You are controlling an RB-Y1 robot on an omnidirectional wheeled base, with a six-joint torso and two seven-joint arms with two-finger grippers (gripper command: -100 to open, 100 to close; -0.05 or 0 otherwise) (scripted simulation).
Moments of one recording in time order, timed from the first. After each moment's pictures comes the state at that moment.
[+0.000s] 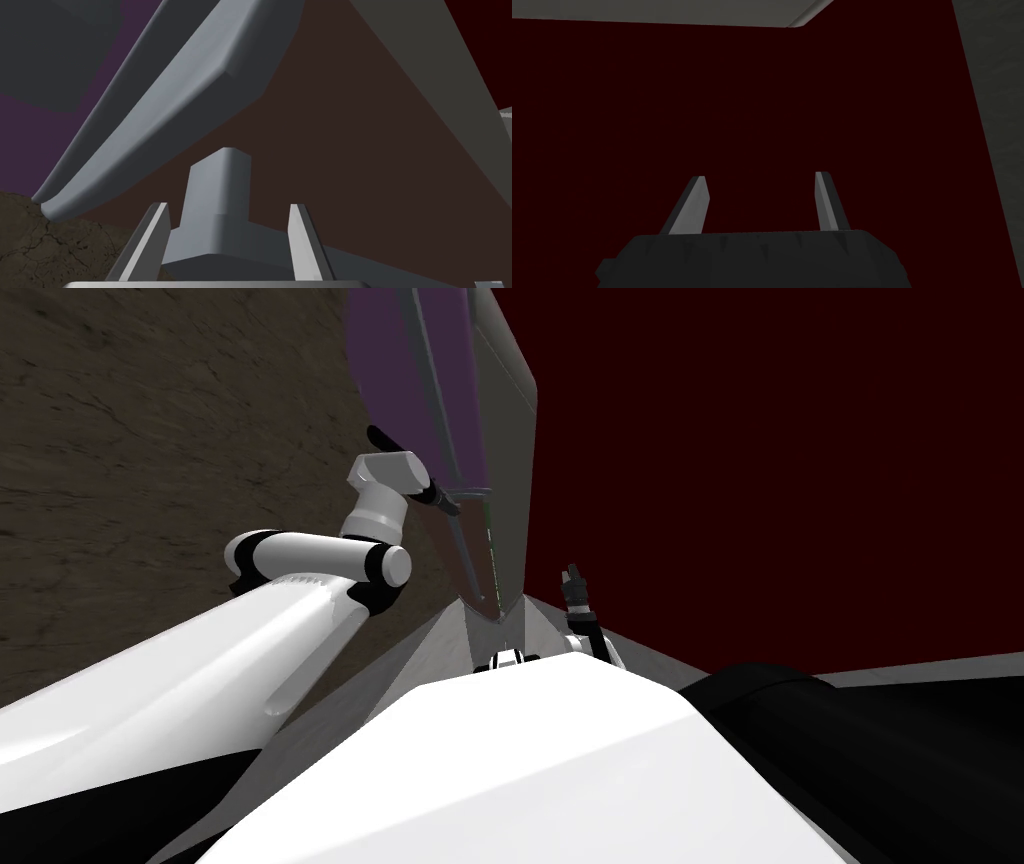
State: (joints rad) left arm -1.61 0.48 0.05 -0.63 0.44 0.99 0.60; right arm 0.48 -0.04 0.00 -2.23 0.02 -0.40 0.07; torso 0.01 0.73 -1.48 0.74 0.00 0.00
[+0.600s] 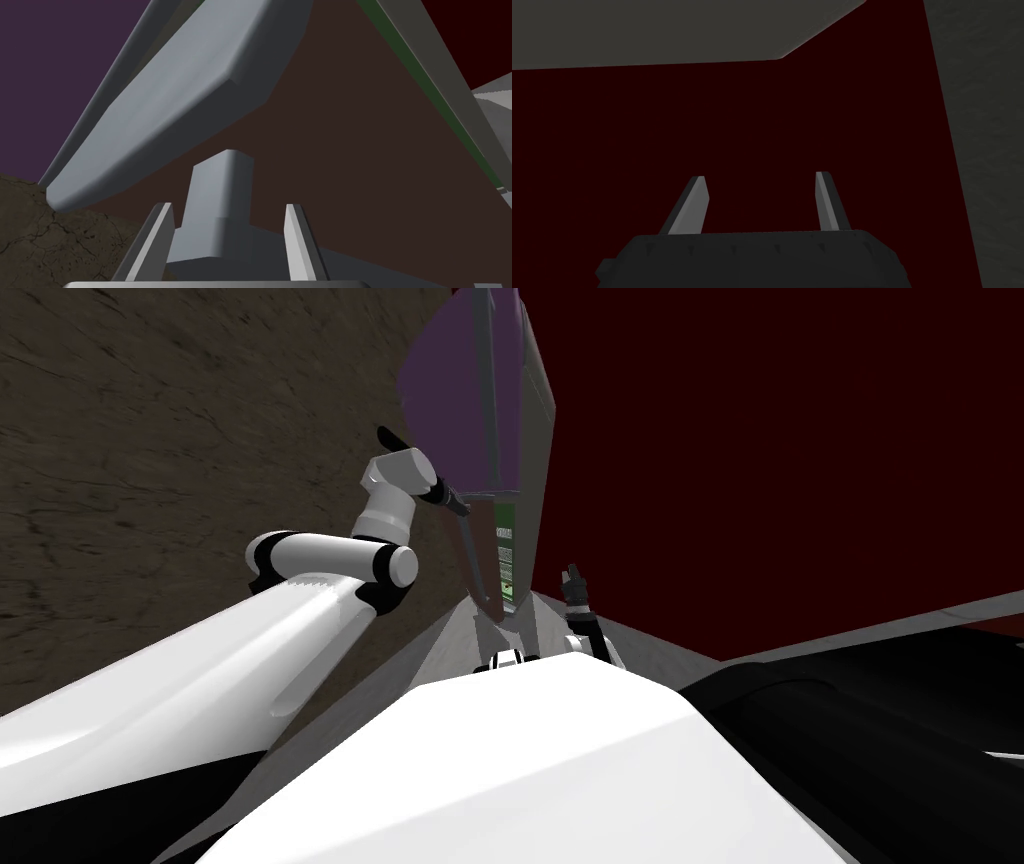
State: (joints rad) left arm -1.61 0.43 0.06 -0.65 0.52 1.01 0.53; right arm 0.48 -0.04 0.00 -2.23 0.02 -0.40 0.07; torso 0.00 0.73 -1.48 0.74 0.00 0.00
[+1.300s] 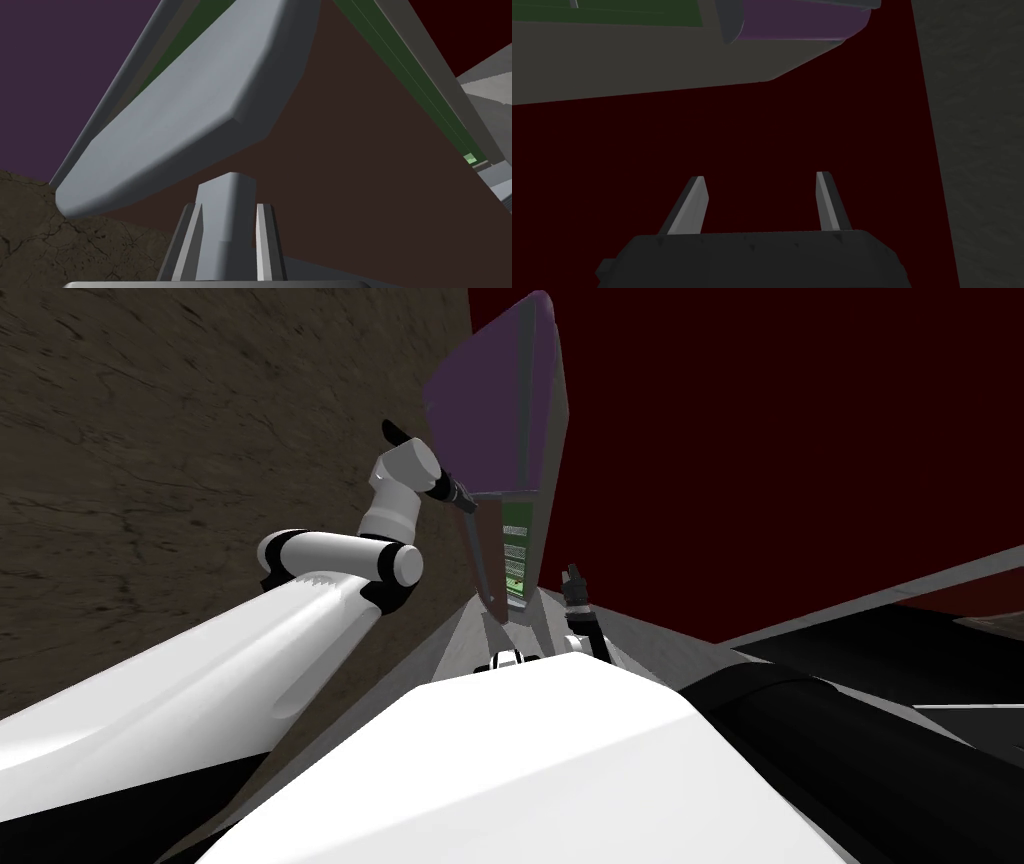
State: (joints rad) left arm -1.63 0.40 0.08 -0.67 0.60 1.03 0.46; right arm 0.48 -0.04 0.00 -2.23 0.02 -0.40 0.07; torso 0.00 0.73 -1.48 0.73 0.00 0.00
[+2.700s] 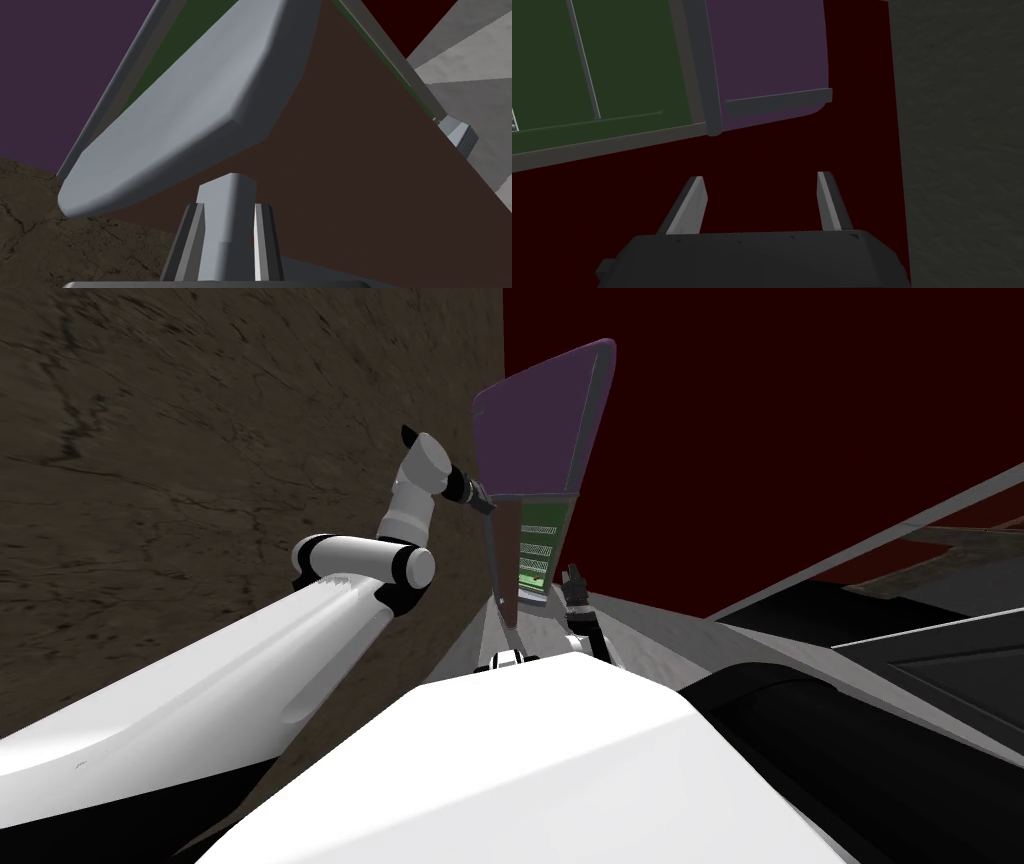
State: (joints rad) left arm -1.64 0.31 0.11 -0.71 0.75 1.09 0.31; right arm 0.48 -0.04 0.00 -2.23 0.02 -0.40 0.07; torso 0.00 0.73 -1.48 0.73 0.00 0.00
